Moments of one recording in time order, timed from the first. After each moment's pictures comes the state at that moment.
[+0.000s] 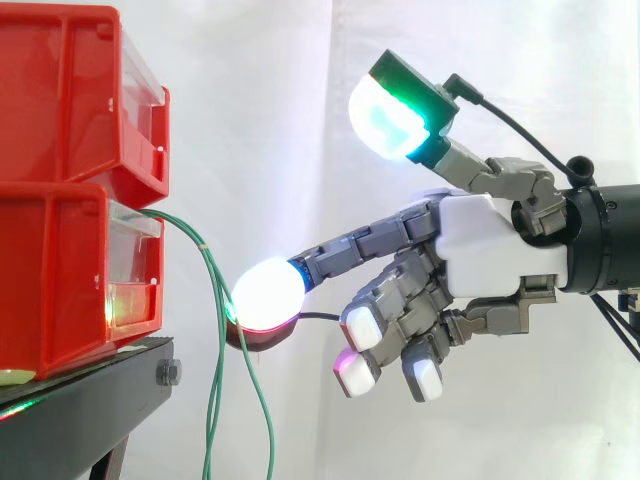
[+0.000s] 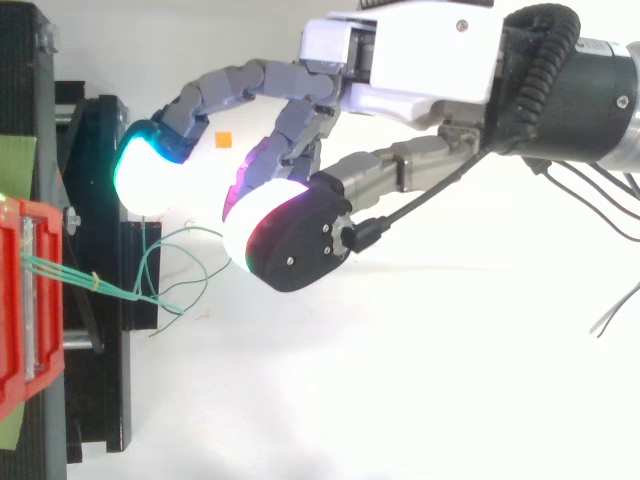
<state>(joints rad) 0.04 -2.27 -1.16 -2.89 -1.47 -0.22</state>
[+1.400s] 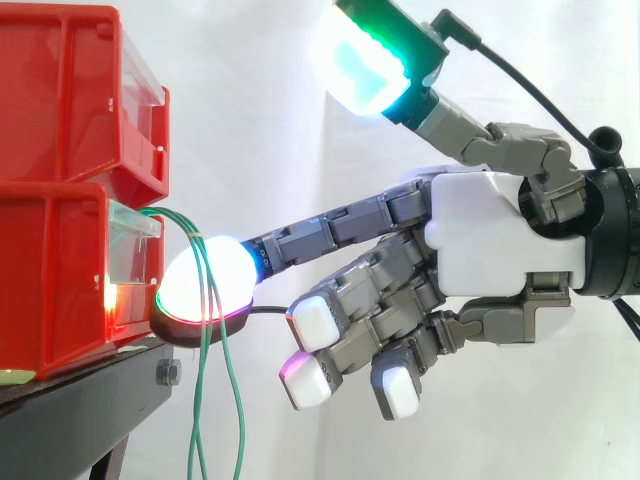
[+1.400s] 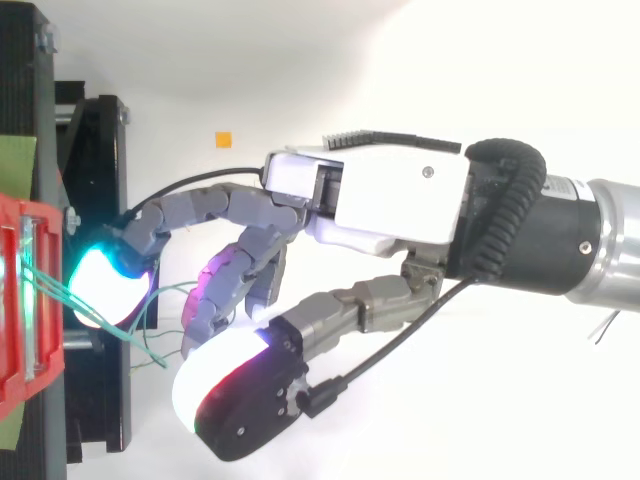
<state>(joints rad) 0.17 -2.29 -1.16 -2.83 -1.30 -0.20</state>
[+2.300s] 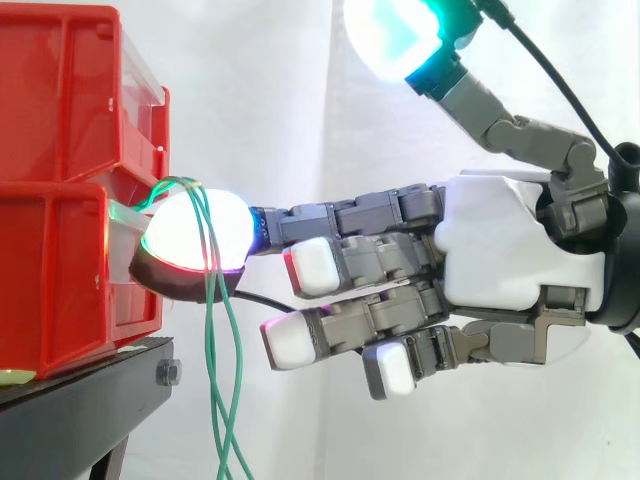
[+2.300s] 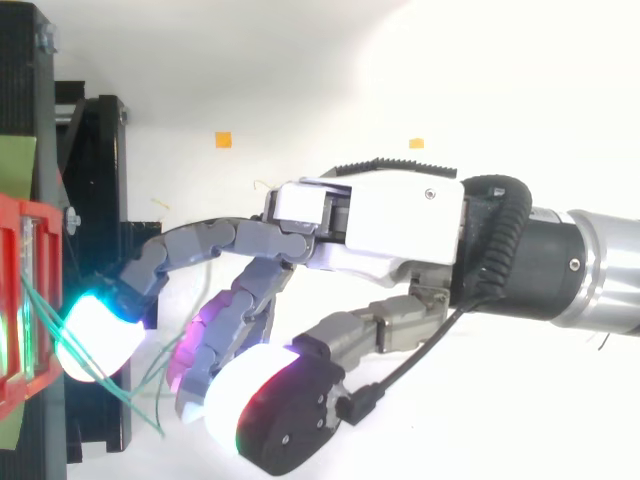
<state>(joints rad) 0.19 -2.29 -1.25 -2.63 -1.30 0.00</state>
